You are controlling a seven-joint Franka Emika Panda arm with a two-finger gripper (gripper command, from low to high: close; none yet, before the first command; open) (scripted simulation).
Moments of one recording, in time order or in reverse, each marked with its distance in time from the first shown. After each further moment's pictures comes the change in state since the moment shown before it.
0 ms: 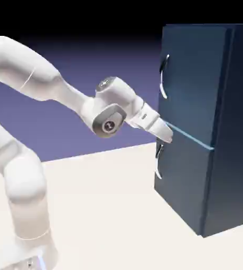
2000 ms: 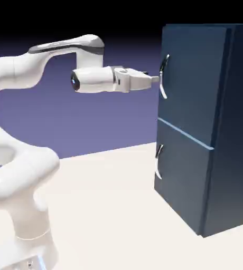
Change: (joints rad) arm -0.854 -0.432 1.032 0.533 2.545 0.033 -1.689
